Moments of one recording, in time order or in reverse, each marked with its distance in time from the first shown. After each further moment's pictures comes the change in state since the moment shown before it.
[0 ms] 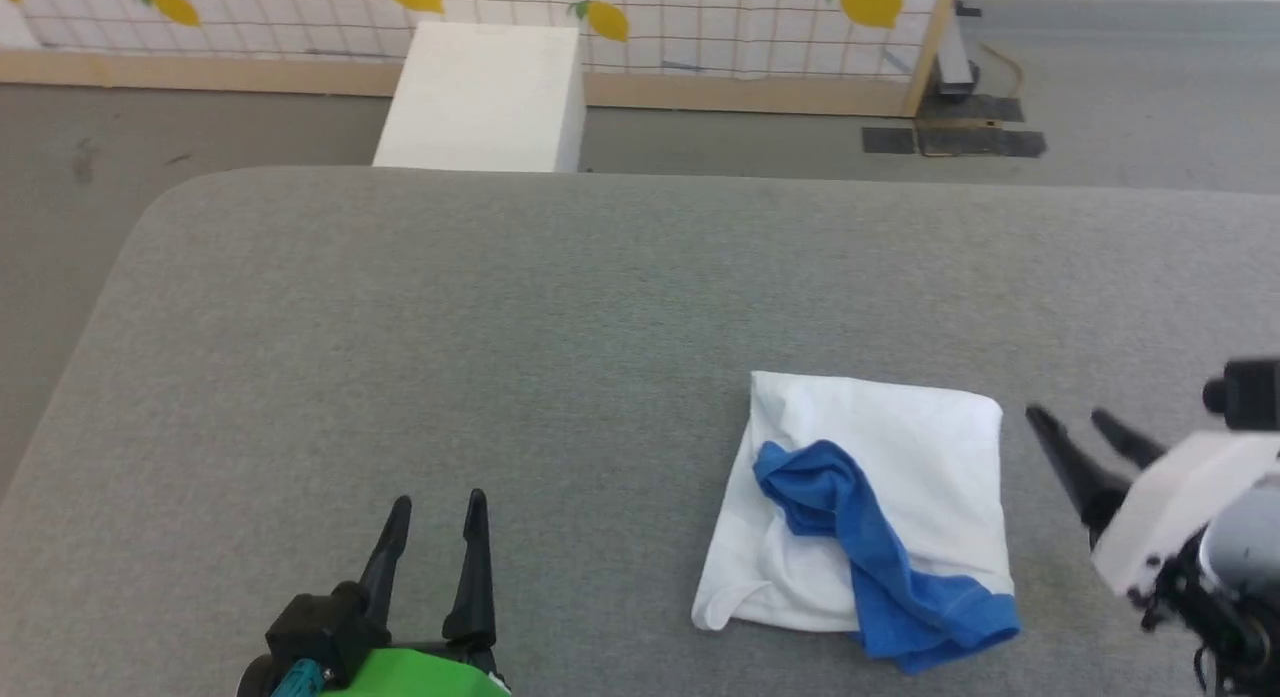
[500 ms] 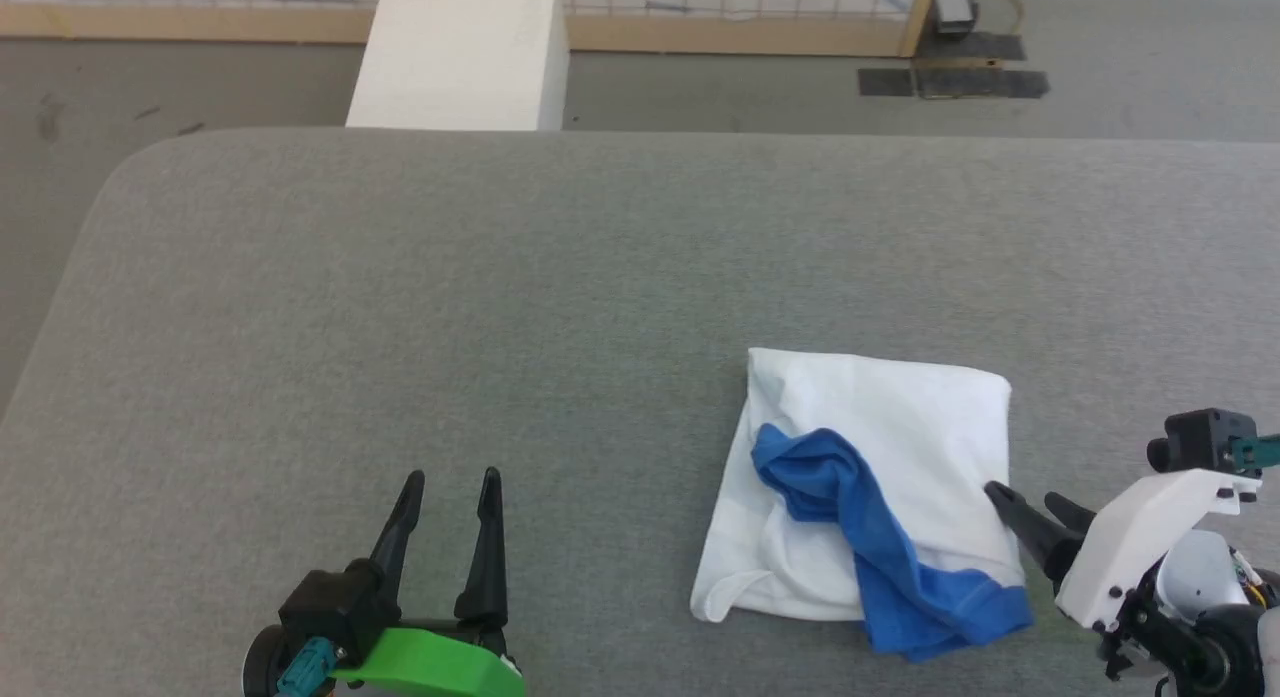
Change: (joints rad) left arm -0.028 0.013 -0.026 -0.023 0.016 0.006 0.018; right arm 0.031 0.067 -0.025 0.125 0.026 0.000 0.090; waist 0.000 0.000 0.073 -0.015
